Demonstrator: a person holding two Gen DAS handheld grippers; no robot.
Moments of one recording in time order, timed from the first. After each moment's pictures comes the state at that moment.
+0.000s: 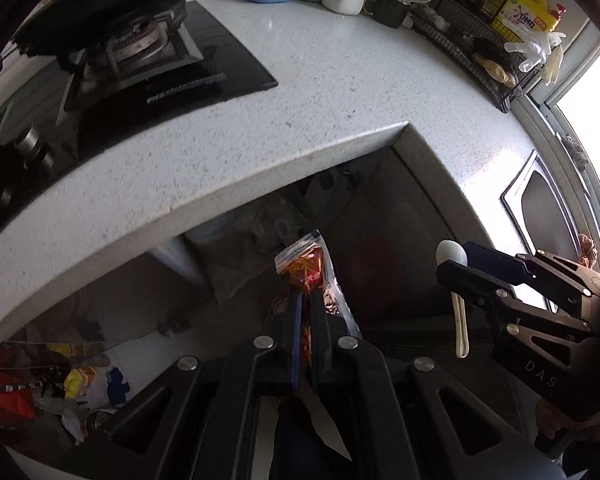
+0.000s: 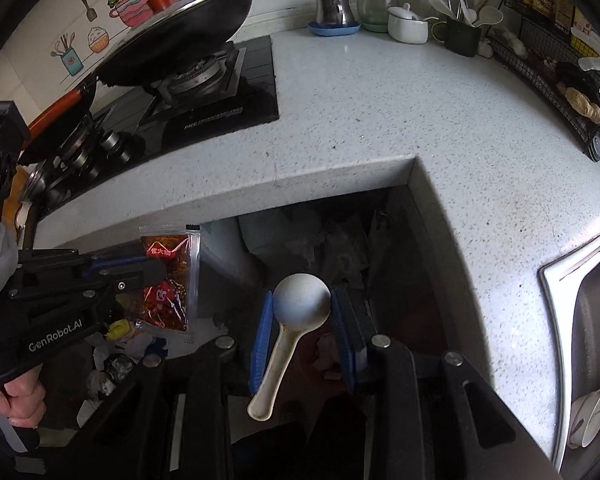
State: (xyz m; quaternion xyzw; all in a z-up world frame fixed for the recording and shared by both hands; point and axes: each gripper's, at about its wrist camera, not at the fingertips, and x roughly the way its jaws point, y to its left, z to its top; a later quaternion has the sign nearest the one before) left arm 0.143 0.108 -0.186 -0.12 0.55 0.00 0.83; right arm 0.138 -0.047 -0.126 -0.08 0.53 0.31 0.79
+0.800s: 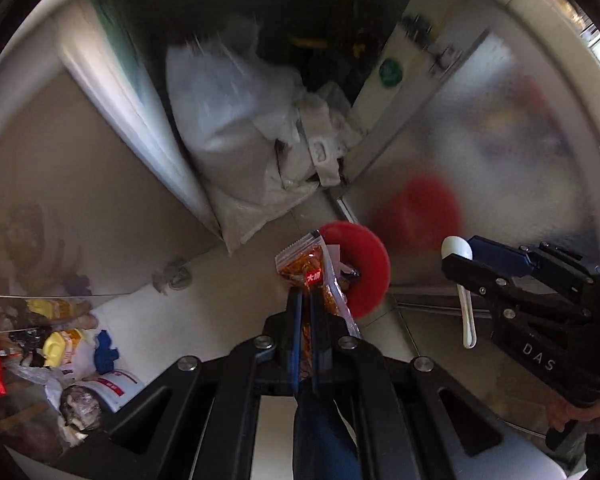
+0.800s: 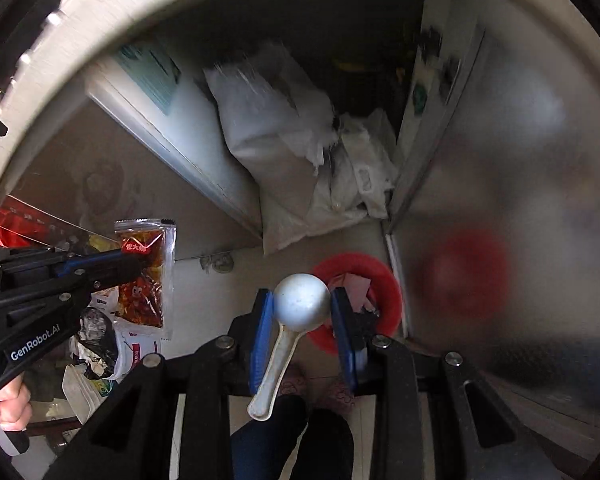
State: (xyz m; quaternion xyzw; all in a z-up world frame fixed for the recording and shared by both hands) left arm 0.133 0.123 -0.412 -0.12 0.62 0.03 0.78; right arm 0.139 -0.027 -0.351 -0.10 0.60 0.32 0.72
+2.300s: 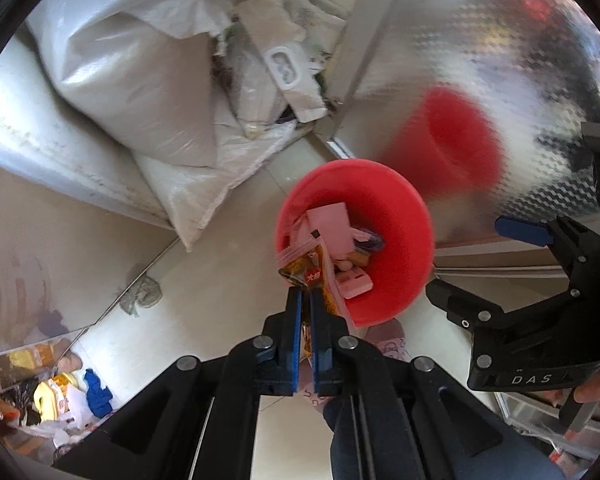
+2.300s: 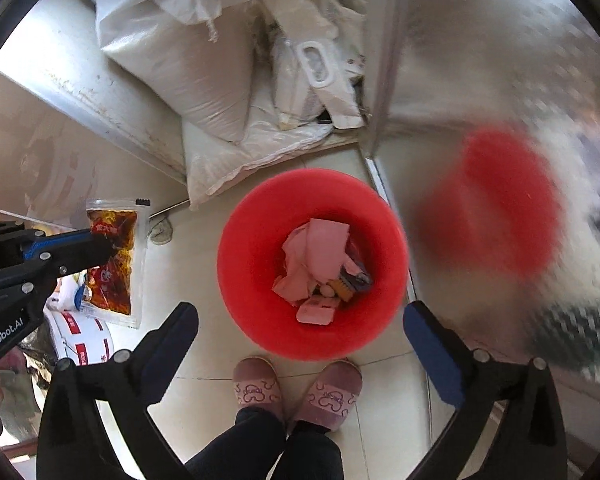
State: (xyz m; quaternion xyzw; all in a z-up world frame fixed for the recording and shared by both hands) left arm 0.161 0.077 -0.608 -0.03 0.66 -0.04 0.75; right arm 0.145 -0.063 -0.562 -0.09 0.66 0.26 0.70
